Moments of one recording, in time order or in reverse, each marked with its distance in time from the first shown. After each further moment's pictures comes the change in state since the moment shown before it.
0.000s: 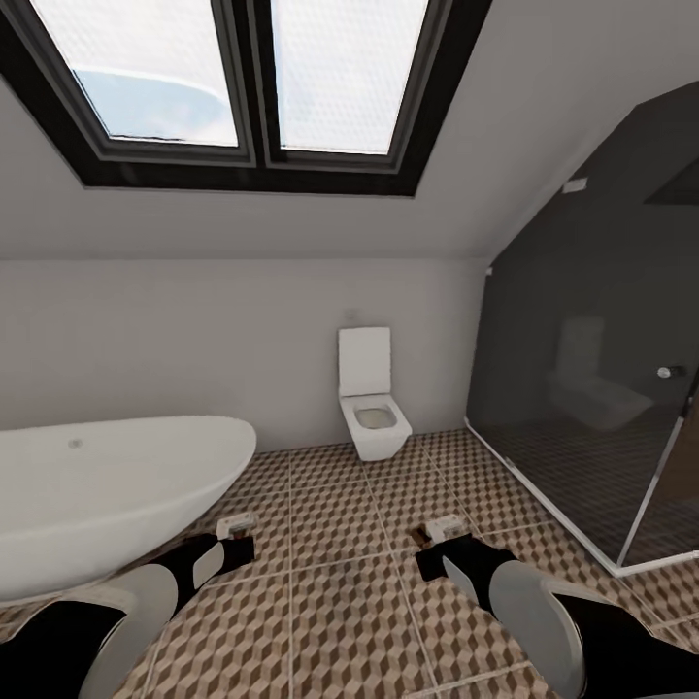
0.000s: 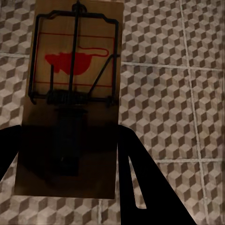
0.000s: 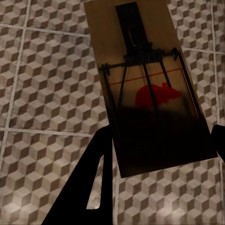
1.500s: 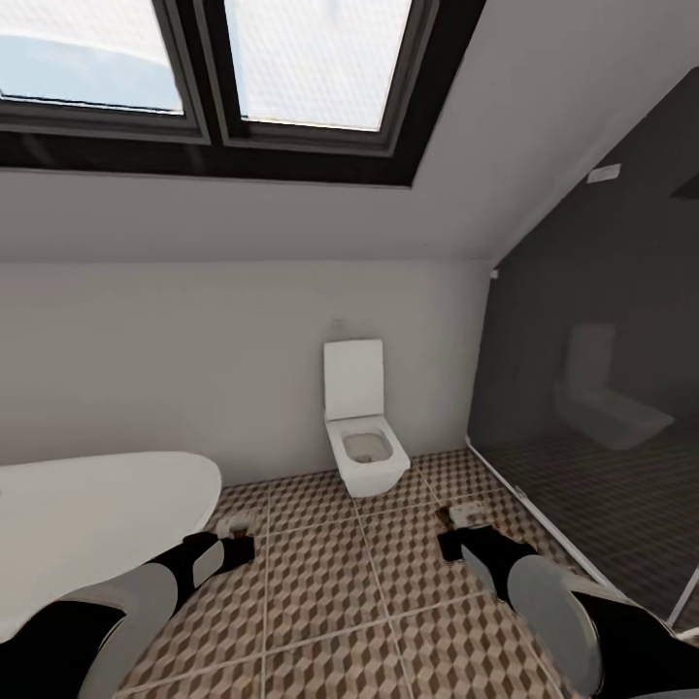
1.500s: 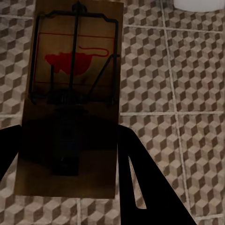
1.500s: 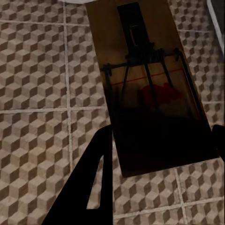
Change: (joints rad) left arm 0.000 0.001 0.001 -0.008 0.001 0.017 -0.001; right arm -0.001 -0.060 -0.012 -0.054 -0.031 -0.044 -0.070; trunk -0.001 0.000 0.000
